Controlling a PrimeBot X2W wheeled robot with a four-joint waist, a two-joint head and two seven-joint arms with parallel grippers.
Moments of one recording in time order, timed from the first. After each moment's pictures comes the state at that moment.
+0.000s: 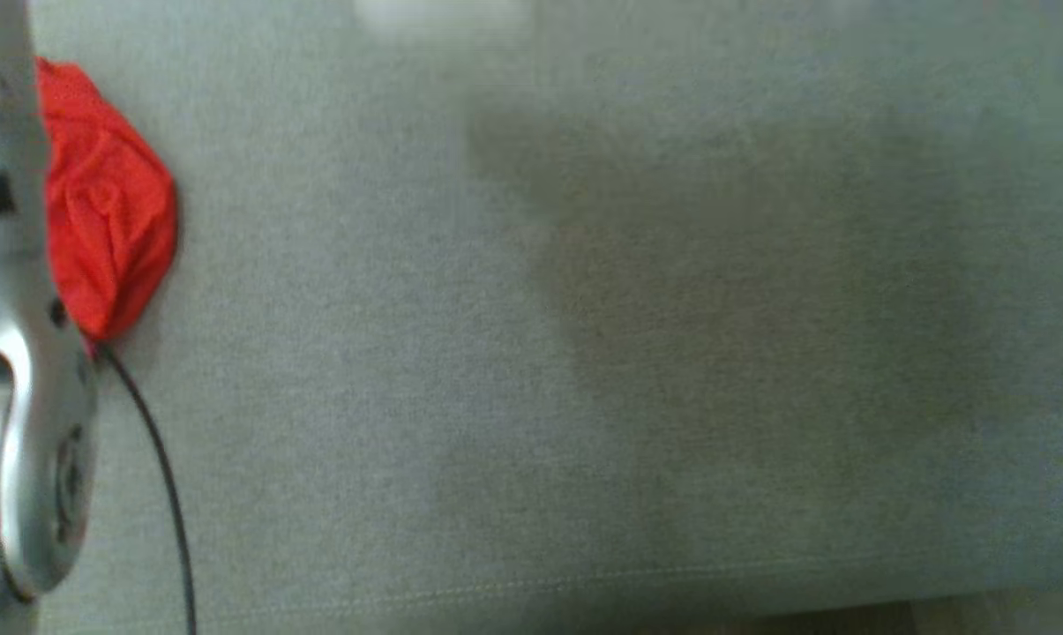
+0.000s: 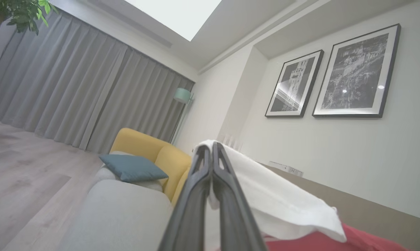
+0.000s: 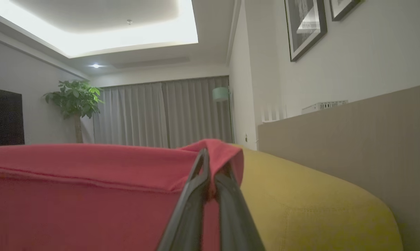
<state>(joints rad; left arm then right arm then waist) -1.35 0.16 -0.14 0.53 -0.69 -0.01 -0.07 -1.29 -0.19 -0.06 0.60 0.19 0.13 0.00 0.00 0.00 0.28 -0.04</state>
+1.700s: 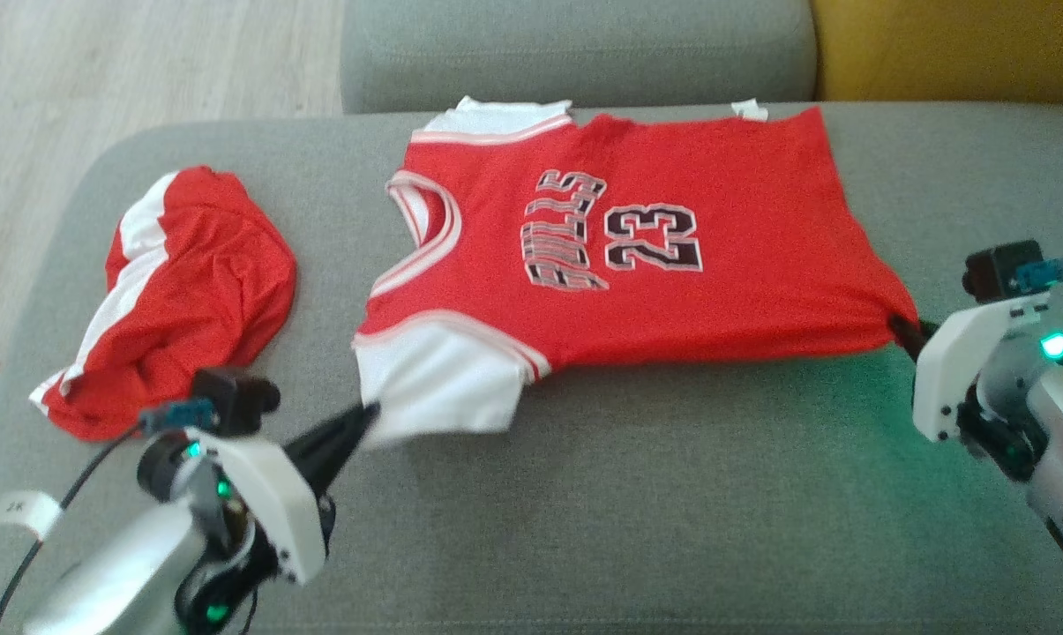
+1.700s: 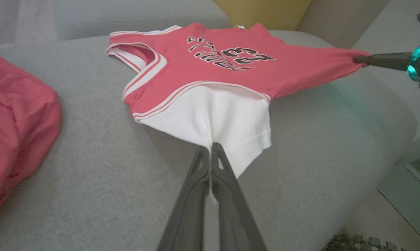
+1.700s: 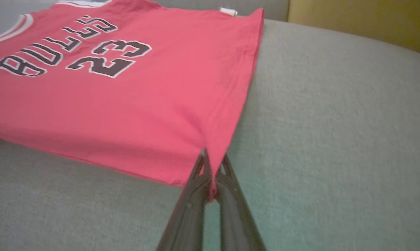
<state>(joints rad) -0.39 0.54 -0.85 0.33 -0.87 -0.13 -0.03 -0.64 -0.51 0.74 0.86 0.76 0.13 0.21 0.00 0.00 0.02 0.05</state>
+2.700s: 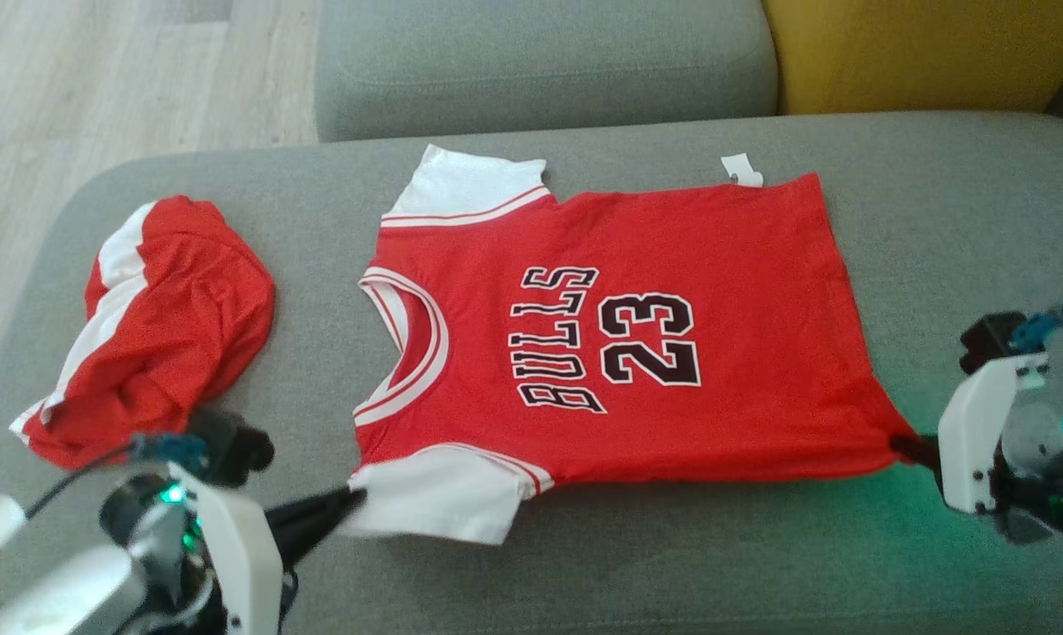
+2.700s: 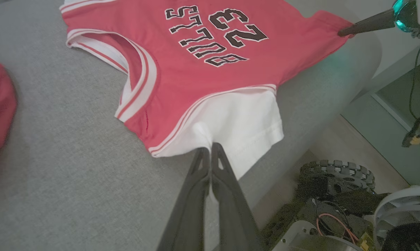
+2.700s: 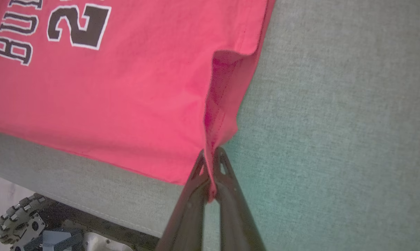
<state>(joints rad) -0.29 0.79 -0.92 -0.02 -0.96 -0.11 0.22 -0.47 -0.68 0.79 0.57 1.03 0.13 0.64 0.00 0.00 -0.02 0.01</state>
